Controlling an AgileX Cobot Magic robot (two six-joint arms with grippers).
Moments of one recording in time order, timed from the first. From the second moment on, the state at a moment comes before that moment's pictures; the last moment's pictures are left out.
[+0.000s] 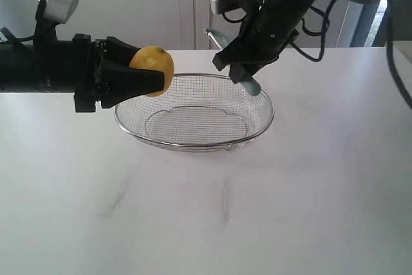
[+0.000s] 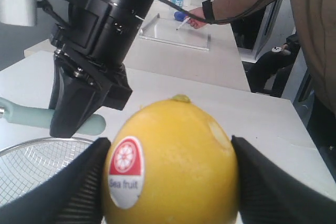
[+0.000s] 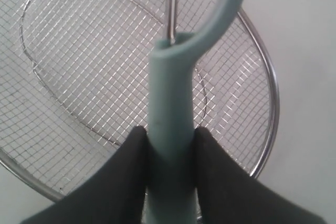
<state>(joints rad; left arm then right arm) -0.18 1.73 -1.01 -1.66 1.31 2.11 0.36 2.08 -1.86 0.21 1.03 -0.36</state>
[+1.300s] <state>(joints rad) -0.18 1.73 -1.01 -1.66 1.31 2.11 0.36 2.37 -2.05 0.31 1.11 -0.31</state>
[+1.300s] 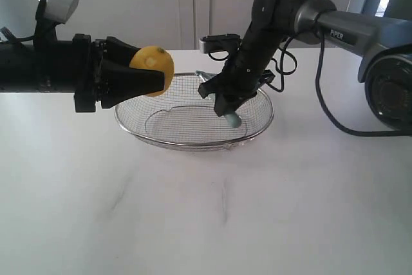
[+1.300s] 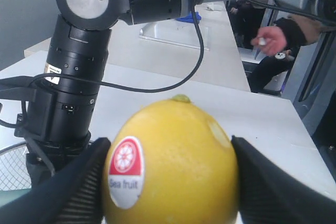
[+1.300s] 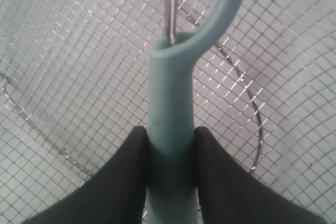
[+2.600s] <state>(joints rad) -0.18 1.73 -1.01 -1.66 1.31 2.11 0.36 2.42 -2.05 0.32 1.13 -0.27</state>
